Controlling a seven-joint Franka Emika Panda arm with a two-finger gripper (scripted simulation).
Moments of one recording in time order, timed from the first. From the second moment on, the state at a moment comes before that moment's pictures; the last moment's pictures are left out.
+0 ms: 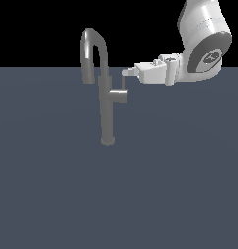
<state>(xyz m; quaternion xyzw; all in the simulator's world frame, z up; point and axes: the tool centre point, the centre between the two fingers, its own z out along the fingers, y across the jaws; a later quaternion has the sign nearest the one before) 0.053 -0.023 0.270 -0.53 0.50 0.46 0.51</state>
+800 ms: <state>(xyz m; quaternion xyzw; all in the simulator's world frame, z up) 0.056 -0.021 0.249 -0.48 0.52 0.48 0.52</state>
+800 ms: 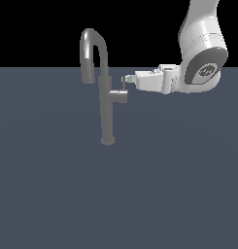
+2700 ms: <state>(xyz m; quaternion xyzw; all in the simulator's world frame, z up) -0.024 -0.014 0.246 -0.49 0.51 0.47 0.53</state>
